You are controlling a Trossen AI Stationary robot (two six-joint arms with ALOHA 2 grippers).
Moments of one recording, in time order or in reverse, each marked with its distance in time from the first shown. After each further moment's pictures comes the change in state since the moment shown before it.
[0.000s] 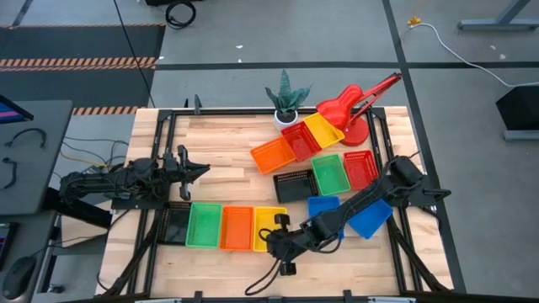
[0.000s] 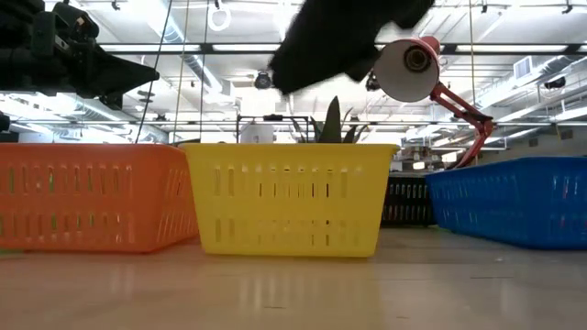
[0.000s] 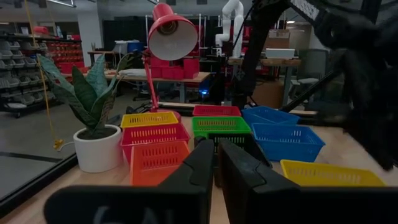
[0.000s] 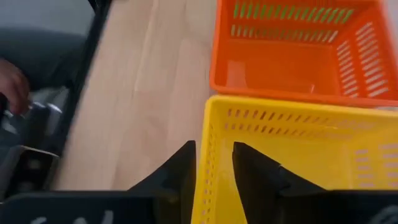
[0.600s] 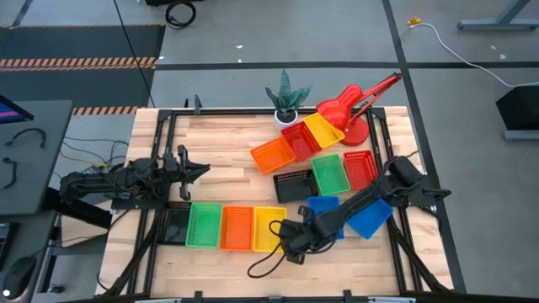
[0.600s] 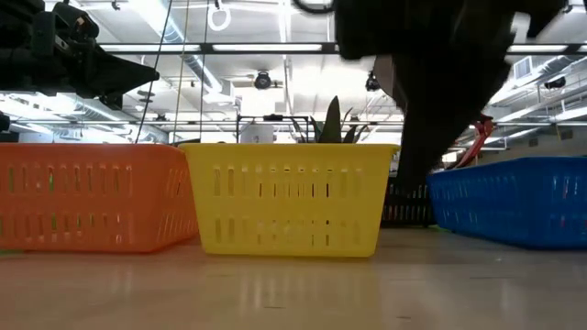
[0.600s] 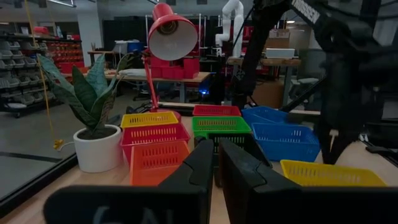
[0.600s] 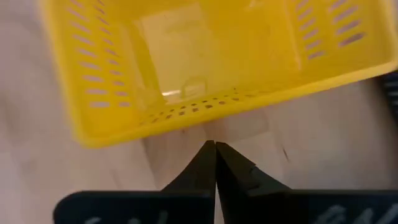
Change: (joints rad) left arm 0.000 0.000 0.000 0.000 0.000 0.000; right arm -0.011 0.048 -0.005 -0.403 0.001 0.408
